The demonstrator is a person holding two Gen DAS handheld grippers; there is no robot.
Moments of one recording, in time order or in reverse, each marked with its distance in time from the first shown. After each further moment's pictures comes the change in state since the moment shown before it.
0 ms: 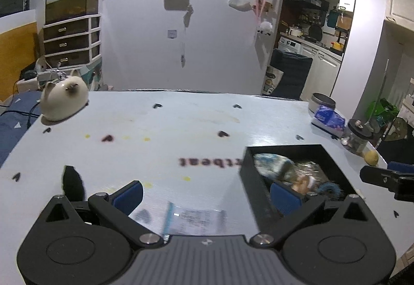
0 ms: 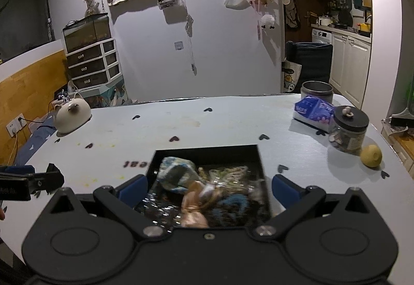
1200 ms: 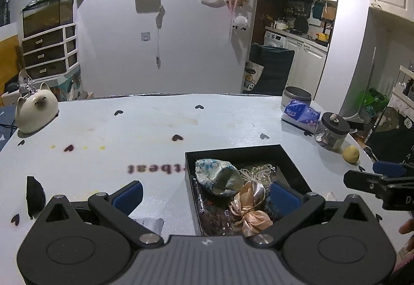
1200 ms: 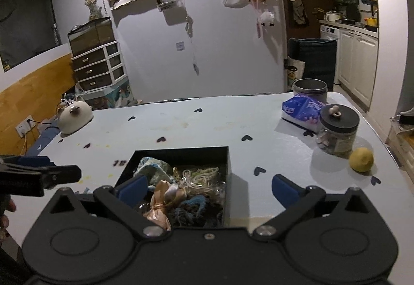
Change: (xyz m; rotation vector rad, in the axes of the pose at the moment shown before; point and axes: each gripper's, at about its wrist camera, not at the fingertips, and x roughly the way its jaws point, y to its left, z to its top) left arm 0.017 -0.101 0.009 0.054 0.009 -0.026; right arm -0.006 -0.086 0.005 0.008 0.010 0.072
